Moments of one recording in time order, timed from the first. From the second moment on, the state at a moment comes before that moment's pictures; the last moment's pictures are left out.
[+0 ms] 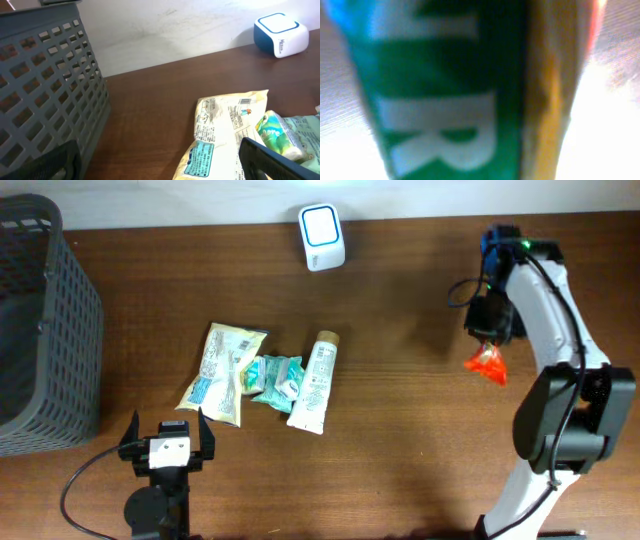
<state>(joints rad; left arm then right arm) 0.11 0.01 0.04 -0.13 -0.03 0.27 -0.07 2.03 1.76 -1.30 0.19 0.33</state>
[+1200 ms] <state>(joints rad) 0.11 0.01 0.04 -0.13 -0.03 0.27 0.42 2.01 1.39 -0.76 -0.46 0.53</state>
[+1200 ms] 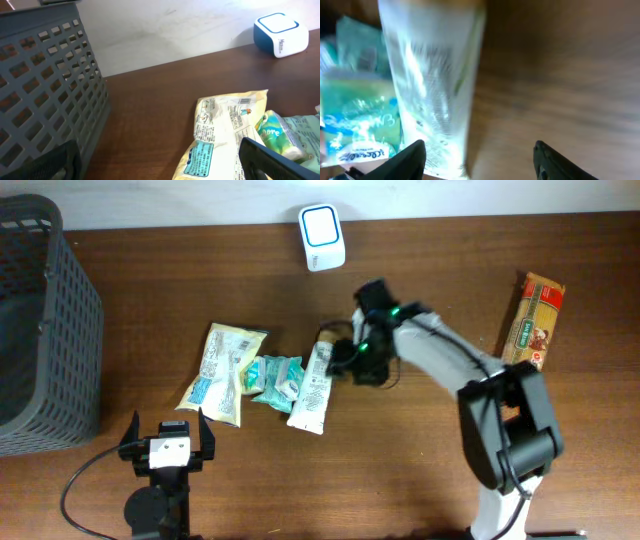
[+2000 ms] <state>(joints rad) 0.11 0.01 0.04 -0.13 -0.03 0.27 0.49 1.95 1.44 -0.95 -0.07 0.17</state>
